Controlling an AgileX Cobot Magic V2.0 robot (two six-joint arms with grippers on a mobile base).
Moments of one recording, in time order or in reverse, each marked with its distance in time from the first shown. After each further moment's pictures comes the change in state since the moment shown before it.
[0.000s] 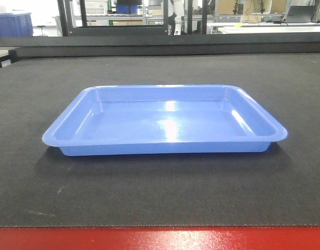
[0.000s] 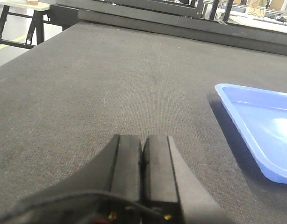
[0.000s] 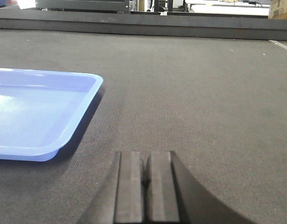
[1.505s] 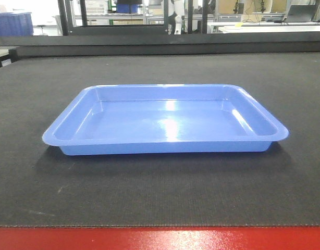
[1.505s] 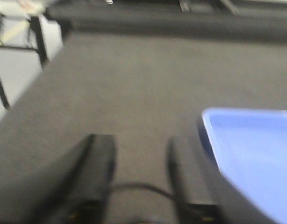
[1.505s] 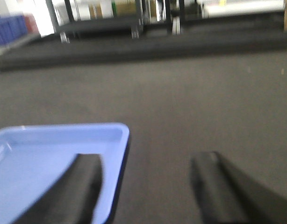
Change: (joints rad) left arm -0.082 0.531 -0.681 0.084 0.361 0.017; right arm 0.000 0.359 -0.479 0.105 0.173 0.038
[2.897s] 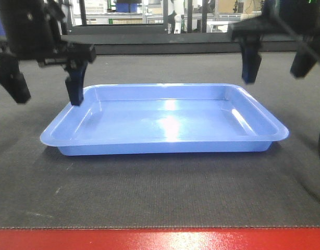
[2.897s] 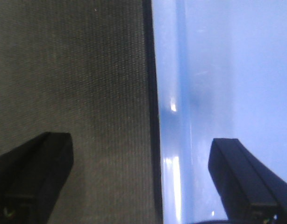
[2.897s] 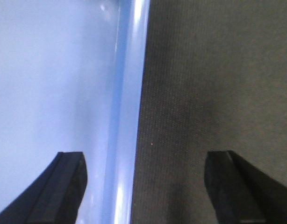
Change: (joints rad) left arm -0.301 1.327 -0.827 0.069 0.479 -0.281; right arm 0.277 1.400 -0.968 -0.335 0.607 0.342
